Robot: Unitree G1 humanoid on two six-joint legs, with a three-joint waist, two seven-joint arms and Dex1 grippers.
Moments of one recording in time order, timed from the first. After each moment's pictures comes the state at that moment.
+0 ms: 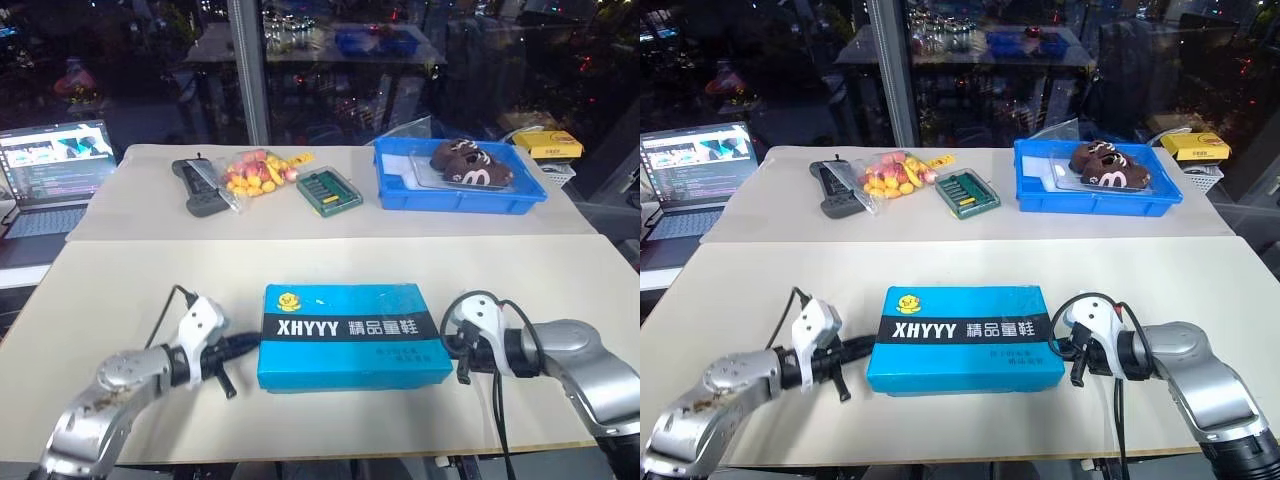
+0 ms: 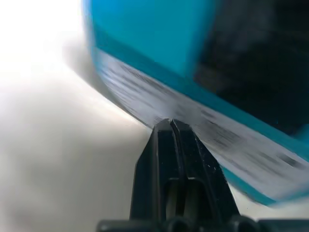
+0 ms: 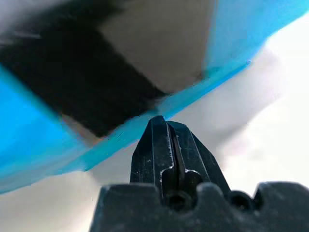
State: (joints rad) left arm -0.01 0.70 0.07 -0.34 -0.42 0.52 -0.80; right arm -0.13 -0.82 0.00 -0.30 0.25 0.65 1.01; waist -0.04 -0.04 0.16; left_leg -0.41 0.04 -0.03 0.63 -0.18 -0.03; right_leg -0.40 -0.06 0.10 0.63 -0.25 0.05
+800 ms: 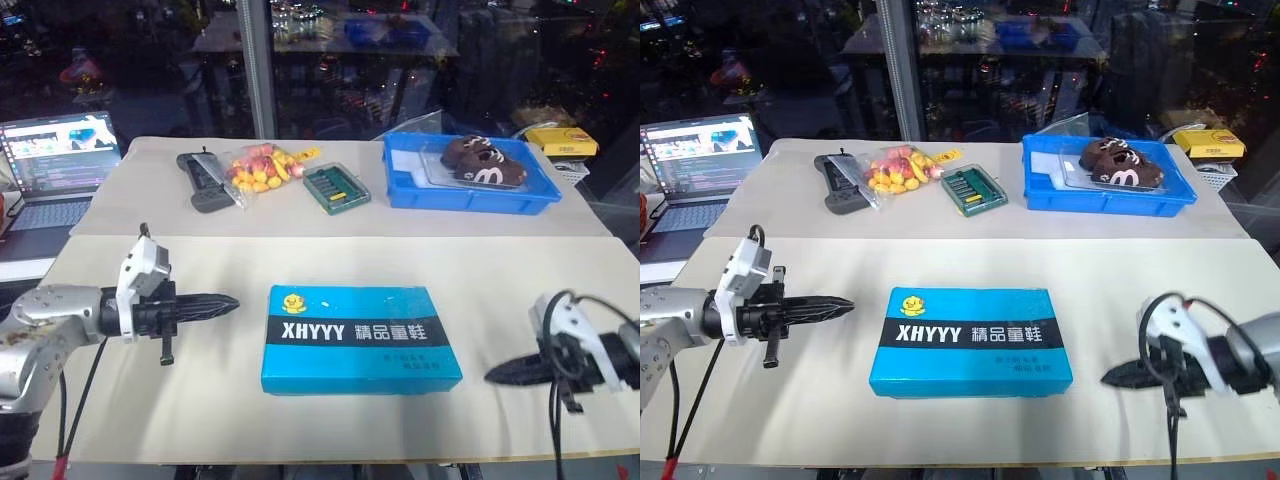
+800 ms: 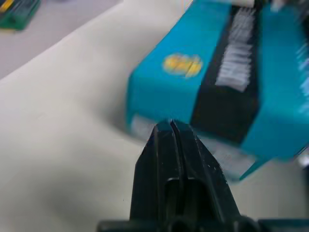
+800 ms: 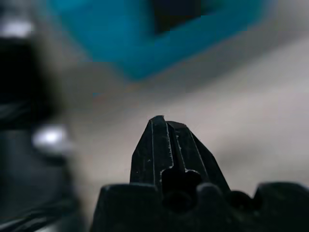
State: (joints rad) left arm -0.19 0.98 0.24 -0.29 -0.75 0.64 -1.21; right arm 0.16 -1.19 -0.30 -0.35 0.49 0.60 1.46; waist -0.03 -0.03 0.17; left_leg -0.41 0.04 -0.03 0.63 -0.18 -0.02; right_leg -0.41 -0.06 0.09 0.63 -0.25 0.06
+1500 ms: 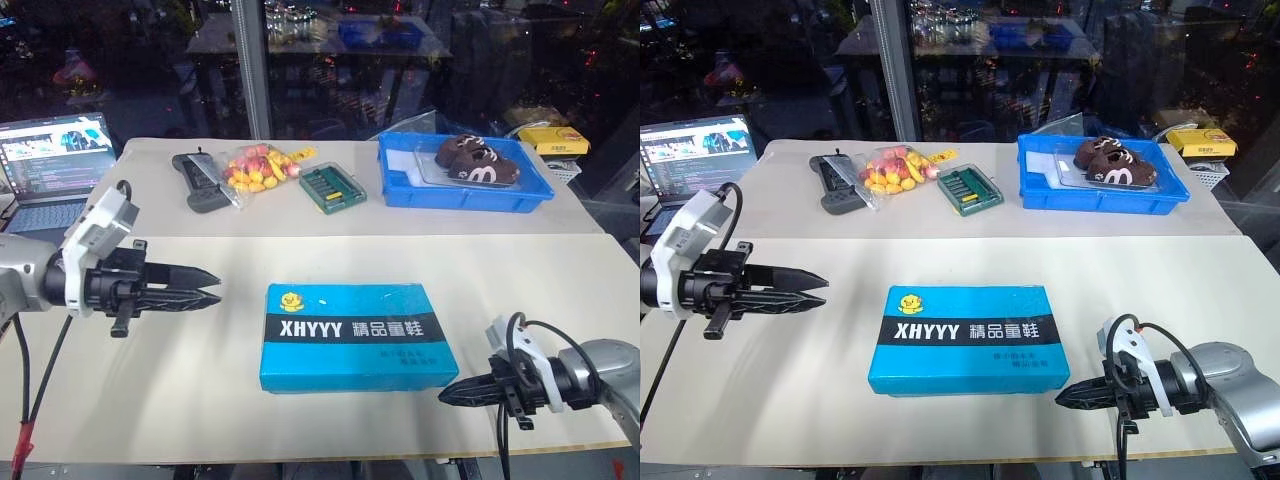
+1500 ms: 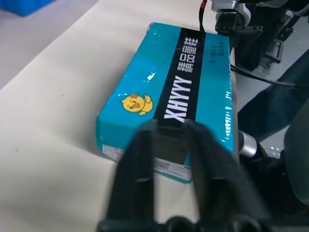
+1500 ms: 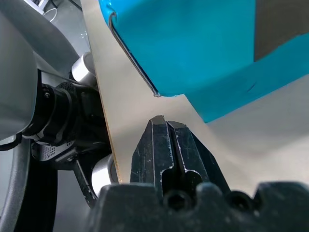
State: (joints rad) left arm -0.32 1.21 0.31 -0.29 -0.90 0.85 -1.33; right arm 0.06 -1.00 -0.09 -0.31 0.53 0.59 1.39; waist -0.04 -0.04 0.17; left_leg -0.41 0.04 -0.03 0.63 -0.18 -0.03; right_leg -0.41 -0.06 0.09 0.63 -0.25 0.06
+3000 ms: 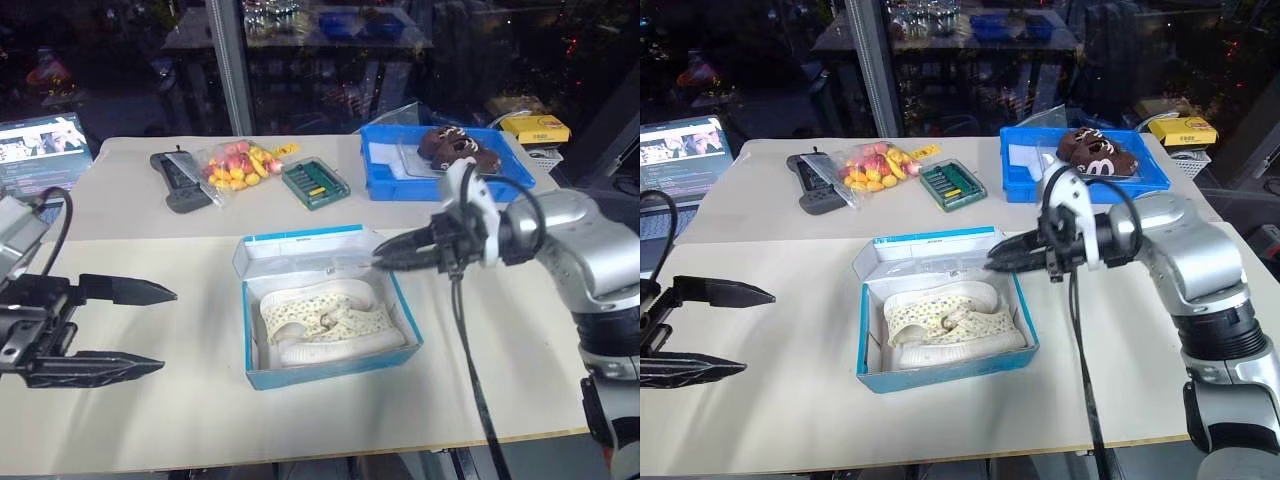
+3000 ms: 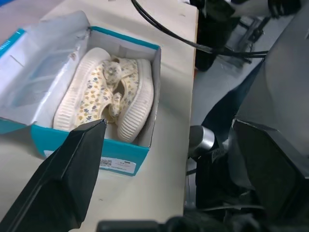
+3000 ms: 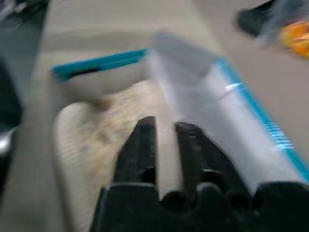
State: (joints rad) left arm 0.02 1.25 0.79 -0.45 -0.99 1.00 -1.52; right arm -0.79 -0.83 0.19 -0.20 0.51 0.71 1.30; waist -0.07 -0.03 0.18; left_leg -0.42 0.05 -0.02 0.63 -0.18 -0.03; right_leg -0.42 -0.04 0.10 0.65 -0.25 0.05
